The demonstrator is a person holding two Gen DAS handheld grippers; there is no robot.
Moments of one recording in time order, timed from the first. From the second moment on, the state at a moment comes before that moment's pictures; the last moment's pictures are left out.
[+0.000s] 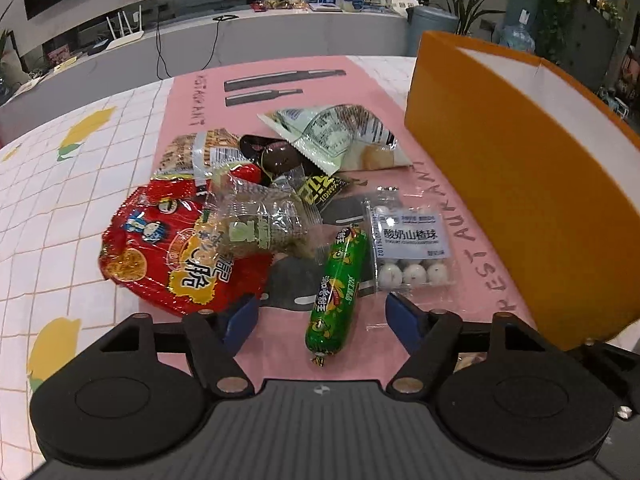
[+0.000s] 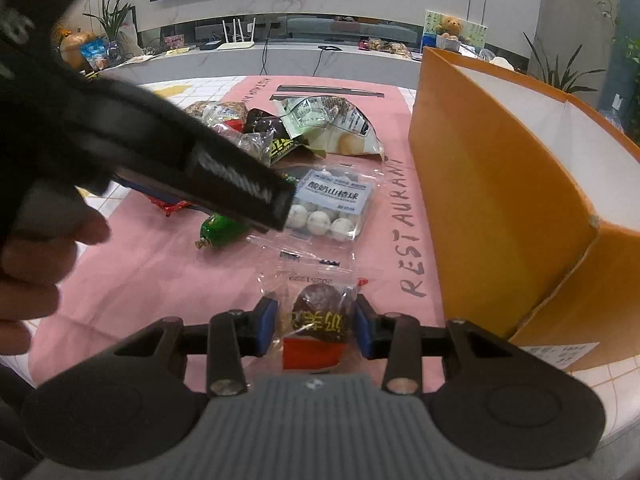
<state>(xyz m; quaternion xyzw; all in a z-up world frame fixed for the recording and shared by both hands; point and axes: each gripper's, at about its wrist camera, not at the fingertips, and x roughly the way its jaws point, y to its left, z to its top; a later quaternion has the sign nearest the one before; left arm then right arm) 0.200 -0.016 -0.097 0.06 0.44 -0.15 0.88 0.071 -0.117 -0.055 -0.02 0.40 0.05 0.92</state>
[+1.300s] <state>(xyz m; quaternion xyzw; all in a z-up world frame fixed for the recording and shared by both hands) 0.172 0.011 -0.062 -0.04 0.44 -0.14 0.89 0.057 -0.121 -0.028 -0.02 0.35 0.07 0.93</state>
